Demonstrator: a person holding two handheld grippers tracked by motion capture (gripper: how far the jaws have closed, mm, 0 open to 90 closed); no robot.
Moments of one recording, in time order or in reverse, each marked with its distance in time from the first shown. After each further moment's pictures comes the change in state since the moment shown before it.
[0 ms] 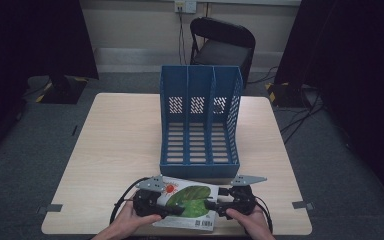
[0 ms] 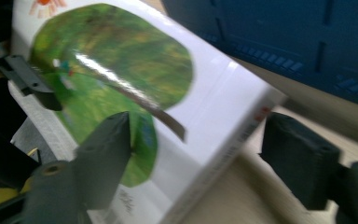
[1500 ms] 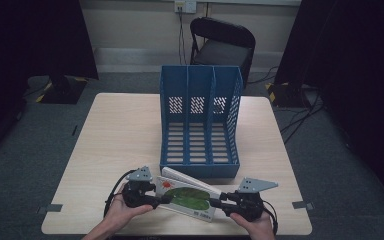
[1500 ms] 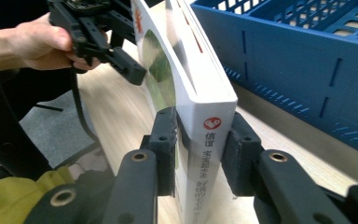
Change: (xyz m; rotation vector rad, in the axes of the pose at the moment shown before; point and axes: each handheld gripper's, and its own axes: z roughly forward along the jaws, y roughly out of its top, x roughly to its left) left arm 0.026 -0.010 -0.024 -0.003 0.204 -0.071; right arm 0.027 0.009 -0.032 -0.087 0.021 -0.134
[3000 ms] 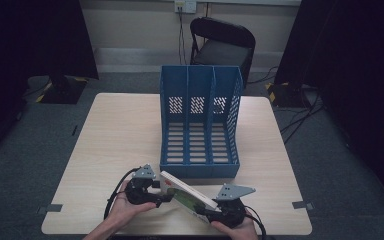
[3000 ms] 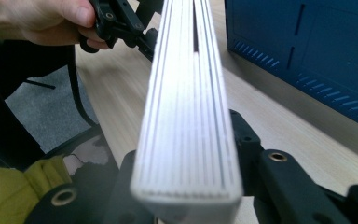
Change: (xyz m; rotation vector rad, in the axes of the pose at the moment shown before) left arm 0.009 -0.001 0.012 0.038 0.082 -0.041; right arm 0.027 -0.003 0.039 0.085 -0.015 -0.064
